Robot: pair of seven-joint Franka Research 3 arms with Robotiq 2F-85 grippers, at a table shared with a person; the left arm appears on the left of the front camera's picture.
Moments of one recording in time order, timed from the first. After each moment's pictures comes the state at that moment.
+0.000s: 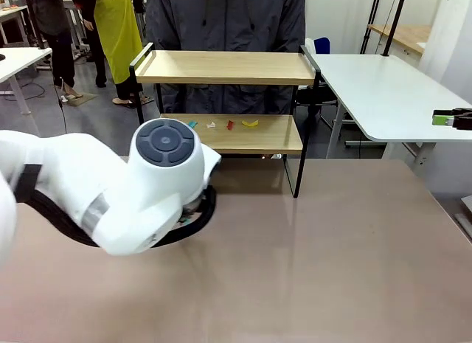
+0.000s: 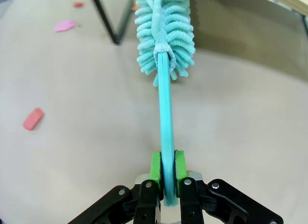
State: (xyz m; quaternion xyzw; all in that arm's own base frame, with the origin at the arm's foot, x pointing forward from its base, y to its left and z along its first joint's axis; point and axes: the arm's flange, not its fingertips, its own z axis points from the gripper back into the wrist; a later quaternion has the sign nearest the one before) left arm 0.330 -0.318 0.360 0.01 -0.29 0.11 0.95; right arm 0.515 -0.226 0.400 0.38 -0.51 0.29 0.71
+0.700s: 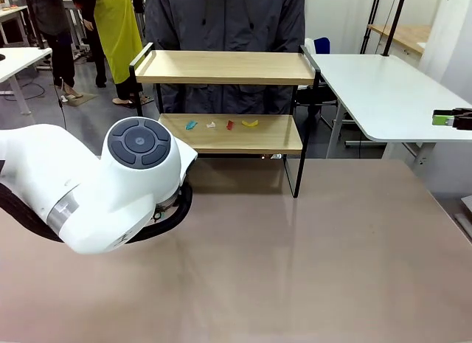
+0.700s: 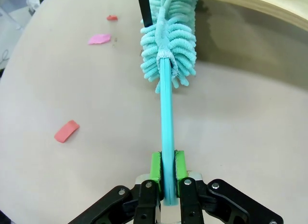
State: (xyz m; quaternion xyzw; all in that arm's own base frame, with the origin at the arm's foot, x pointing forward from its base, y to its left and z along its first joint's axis) left arm 0.328 -0.283 0.370 0.04 -0.31 0.12 0.94; right arm 0.515 -0.226 0.399 0.38 -0.51 0.29 0.71
